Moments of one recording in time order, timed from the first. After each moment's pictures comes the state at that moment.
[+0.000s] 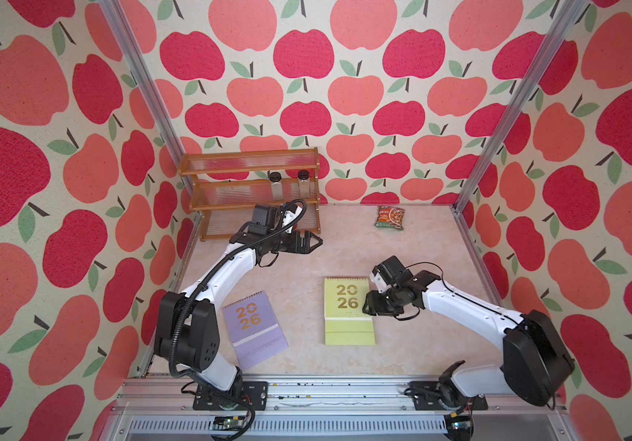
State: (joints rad) left arm -0.30 1.59 1.27 -0.41 0.61 -0.21; right arm 0.69 1.39 0.88 -0.72 -0.22 0.52
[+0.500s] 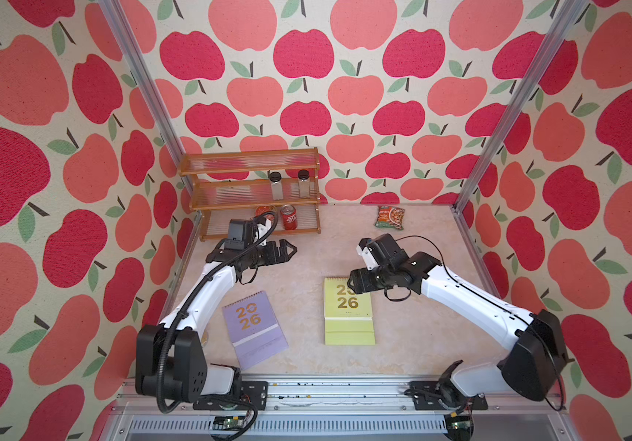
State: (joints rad) left arm -0.14 1.32 1.04 -0.50 0.44 -0.35; right arm 0.78 1.47 1.23 -0.74 -0.11 0.37
